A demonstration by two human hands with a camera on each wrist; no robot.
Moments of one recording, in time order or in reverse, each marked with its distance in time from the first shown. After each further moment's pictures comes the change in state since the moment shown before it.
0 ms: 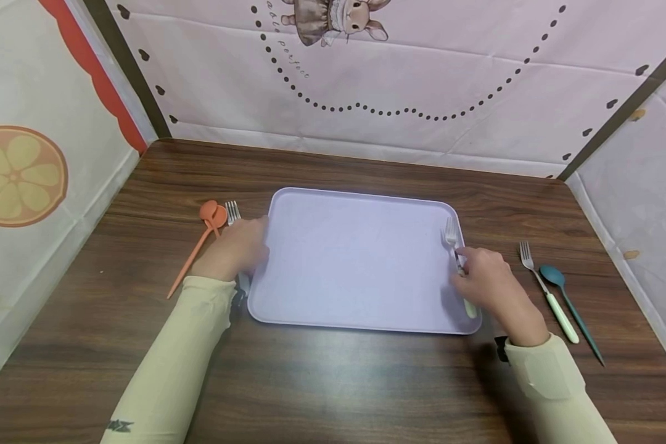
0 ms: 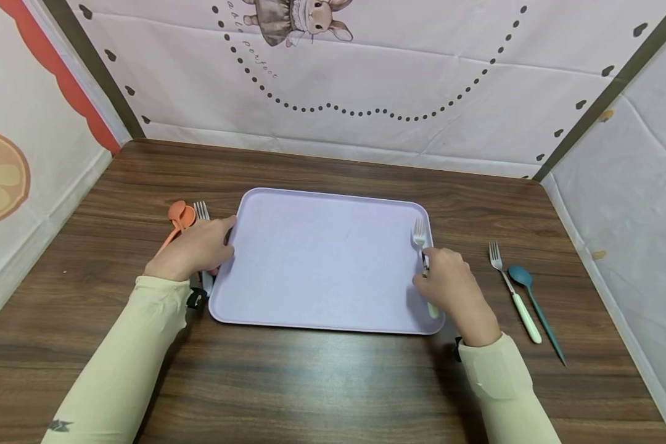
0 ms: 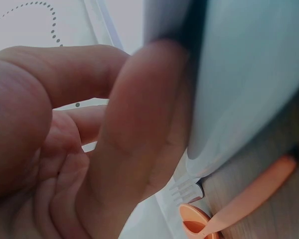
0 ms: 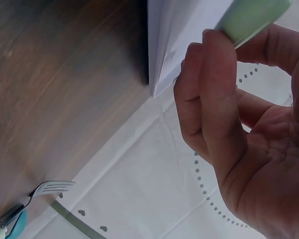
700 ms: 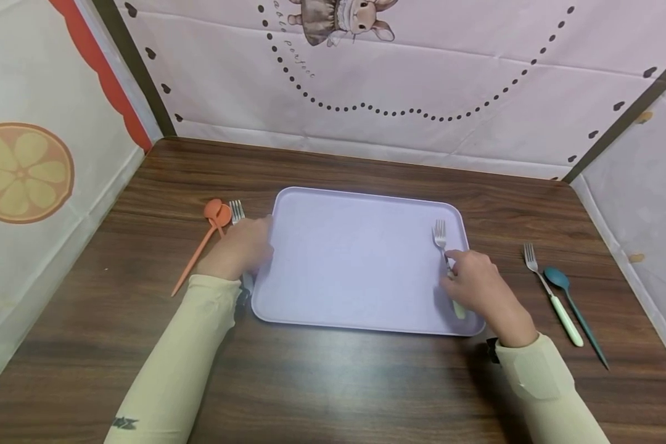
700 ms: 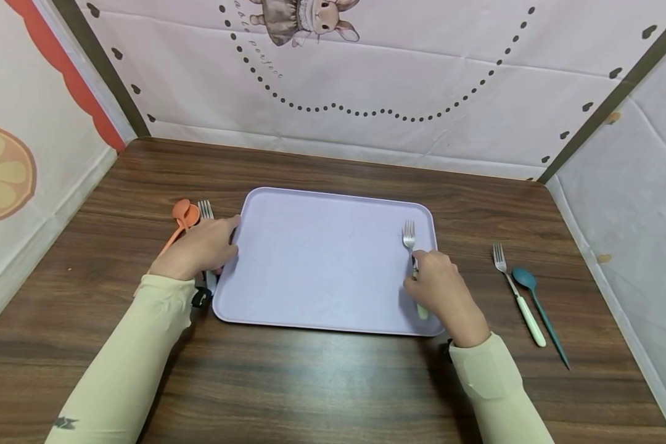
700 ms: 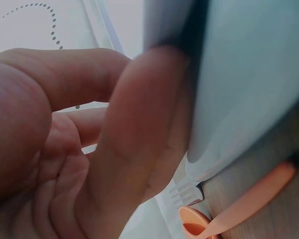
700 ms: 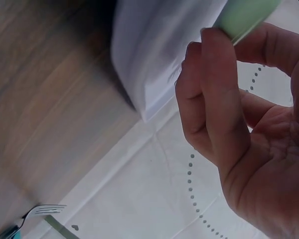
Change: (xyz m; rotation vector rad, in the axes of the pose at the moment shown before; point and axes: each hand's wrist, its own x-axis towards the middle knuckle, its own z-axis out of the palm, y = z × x) left_hand 0.002 -0.003 0.004 0.019 0.011 -0.001; right_hand 0.006 -0.015 0.012 -0.011 -0.032 -0.011
